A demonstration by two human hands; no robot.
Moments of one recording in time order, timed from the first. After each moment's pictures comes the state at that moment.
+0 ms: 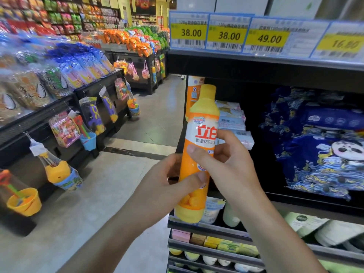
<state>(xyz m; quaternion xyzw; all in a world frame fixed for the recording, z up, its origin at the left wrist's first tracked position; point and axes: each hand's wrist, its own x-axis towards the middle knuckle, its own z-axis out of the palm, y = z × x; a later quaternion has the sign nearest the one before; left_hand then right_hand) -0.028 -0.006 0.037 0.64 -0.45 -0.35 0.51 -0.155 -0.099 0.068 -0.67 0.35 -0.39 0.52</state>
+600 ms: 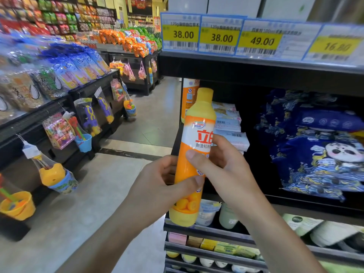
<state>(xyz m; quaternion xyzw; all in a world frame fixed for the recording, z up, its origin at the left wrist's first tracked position) -0.026 -0.013 0.036 0.62 -0.44 -0.35 0.54 -0.164 -0.111 0.060 -0.70 0.29 -0.36 0.55</state>
